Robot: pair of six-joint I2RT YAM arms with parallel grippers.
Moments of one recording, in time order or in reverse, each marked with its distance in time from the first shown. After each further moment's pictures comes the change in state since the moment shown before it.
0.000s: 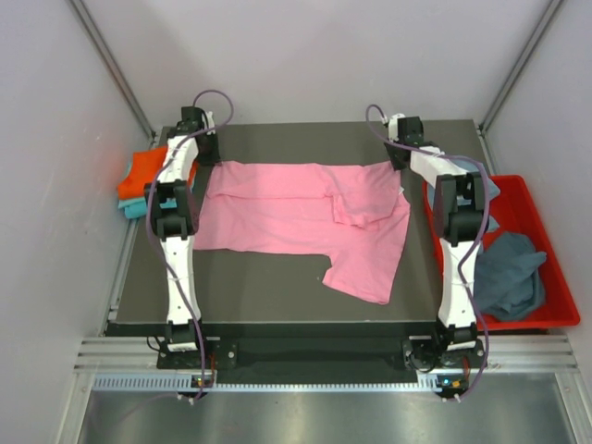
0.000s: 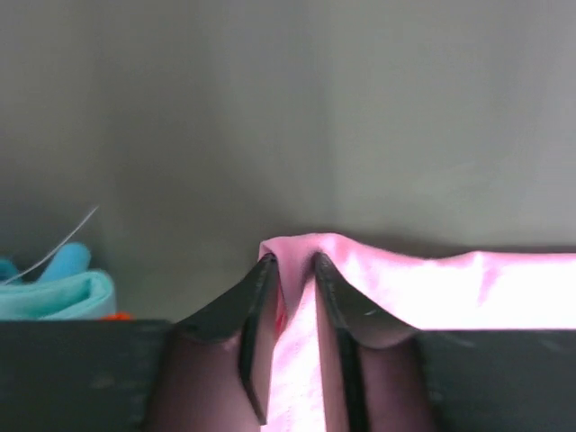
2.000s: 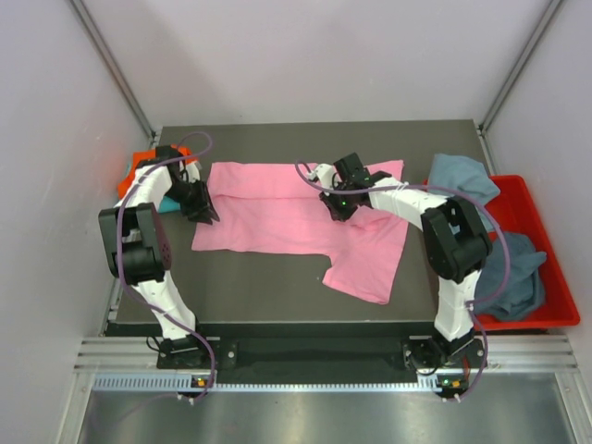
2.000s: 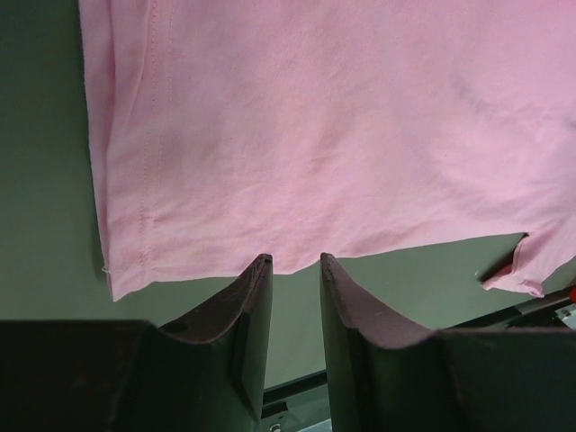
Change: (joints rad) left arm 0.090 -0.719 -0.962 -0.175 0.264 -0.074; right arm 0.424 -0.367 -0.429 -0.151 -0.331 -0.049
